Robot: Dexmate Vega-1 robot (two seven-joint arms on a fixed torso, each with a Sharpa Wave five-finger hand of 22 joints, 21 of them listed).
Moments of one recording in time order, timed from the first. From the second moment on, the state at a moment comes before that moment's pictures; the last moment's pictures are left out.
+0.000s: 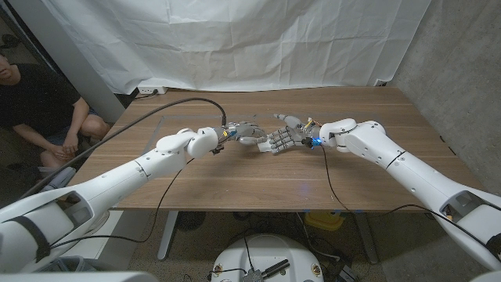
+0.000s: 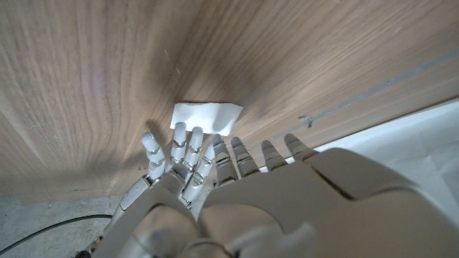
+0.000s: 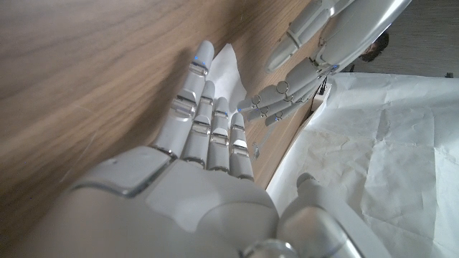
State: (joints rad) left arm 0.53 0.75 0.86 -1.60 0.65 -0.06 -0.21; left_hand 0.02 0.07 0.49 0.17 0.22 0.33 -0.15 0.23 0.18 0.22 -0.15 0.24 0.18 -0.03 -0.03 0.19 0.17 -0.13 0.08 0.26 0.21; right arm -0.60 -0.62 -0.63 -1.65 0.64 -0.59 0.21; right_hand 0.08 0.08 0.24 0.11 0.23 0.42 0.15 0.19 0.19 0.51 0.22 0.21 0.19 0.59 0.20 0.21 0.19 0.96 0.11 0.22 0.18
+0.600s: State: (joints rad) left arm 0.53 0.77 0.88 -1.62 0.69 -0.05 -0.19; left_hand 0.02 0.07 0.48 0.18 0.22 0.54 -0.07 0.24 0.18 0.45 -0.08 0.27 0.19 0.13 -0.04 0.22 0.17 -0.10 0.08 0.27 0.21; right arm -0.59 -0.61 -0.63 -1.63 0.63 -0.58 0.21; right_hand 0.08 0.08 0.24 0.11 0.23 0.42 0.15 0.19 0.19 0.51 0.22 0.21 0.19 0.58 0.20 0.21 0.19 0.96 0.11 0.22 0.18
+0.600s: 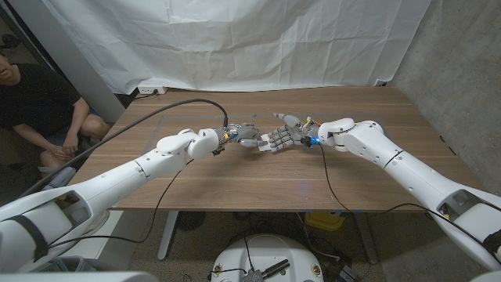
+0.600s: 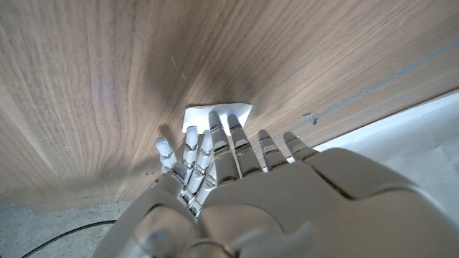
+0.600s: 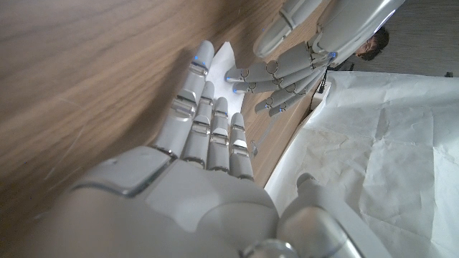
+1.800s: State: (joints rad) left arm 0.51 0.75 0.91 -1.58 0.71 0.01 -0.27; left_hand 0.00 0.07 0.42 0.19 0.22 0.50 -0.04 0.18 0.18 0.47 -0.08 0.25 0.19 0.25 -0.04 0.22 0.19 -0.08 0.08 0.28 0.21; right arm -0.61 -0.62 -0.65 -1.71 0.49 -0.48 0.09; right_hand 0.40 0.20 0.57 -0.05 0.21 0.56 0.17 0.20 0.19 0.59 0.20 0.21 0.19 0.60 0.16 0.20 0.20 0.90 0.08 0.21 0.19
